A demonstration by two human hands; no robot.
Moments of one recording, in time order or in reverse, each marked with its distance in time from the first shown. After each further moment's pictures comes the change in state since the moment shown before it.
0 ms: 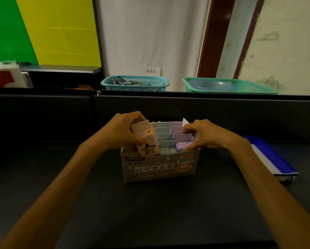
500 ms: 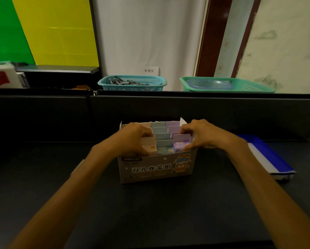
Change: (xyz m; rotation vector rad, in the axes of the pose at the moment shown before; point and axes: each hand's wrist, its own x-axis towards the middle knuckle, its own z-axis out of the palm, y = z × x) left_hand 0.016 0.006 0.034 0.348 -0.158 0.050; right_hand 0.004 0.009 0.006 -0.043 0.034 0.012
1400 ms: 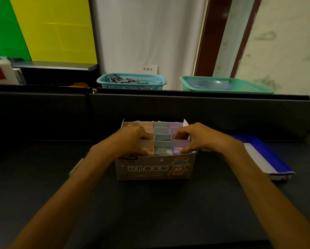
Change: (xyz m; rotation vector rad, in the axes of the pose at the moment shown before) left_hand 0.000 -0.010 0.004 0.064 -0.057 0.058; right_hand 0.000 -0.010 0.007 0.136 -0.084 -0.006
